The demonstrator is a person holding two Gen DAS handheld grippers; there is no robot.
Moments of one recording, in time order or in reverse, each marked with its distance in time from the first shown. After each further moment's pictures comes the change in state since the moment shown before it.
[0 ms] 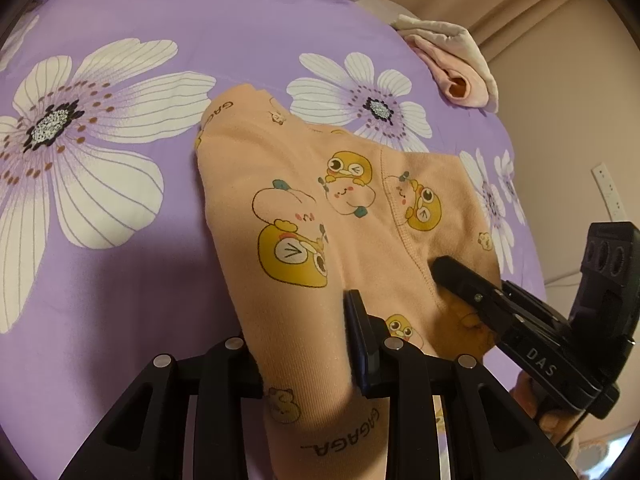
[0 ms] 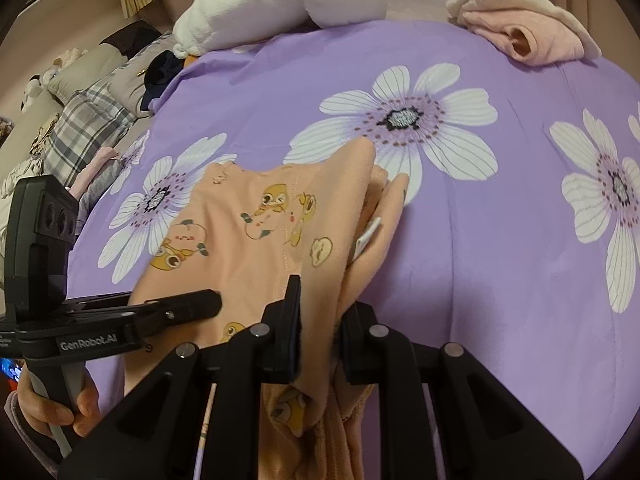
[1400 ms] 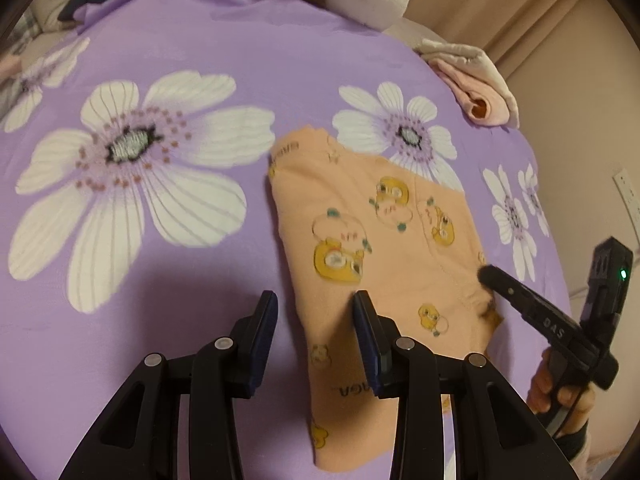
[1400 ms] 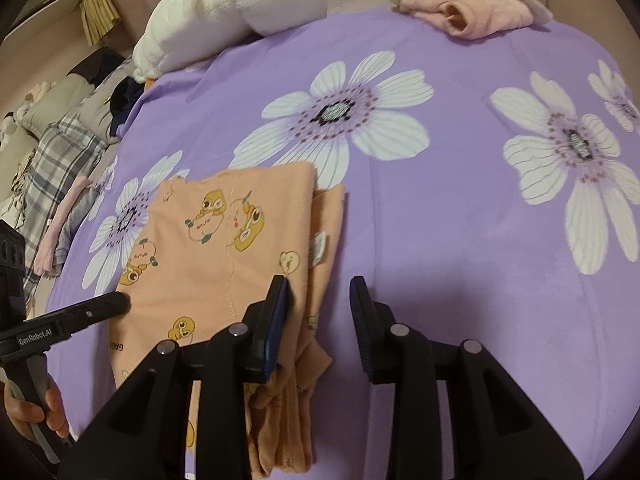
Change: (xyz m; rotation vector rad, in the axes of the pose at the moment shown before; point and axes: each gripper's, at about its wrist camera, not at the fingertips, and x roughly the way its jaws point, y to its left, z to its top) left arm -0.047 0.009 -0.006 0.001 -0.094 0.143; right arm -0.021 -0.041 -0.012 0.123 -0.030 -0.075
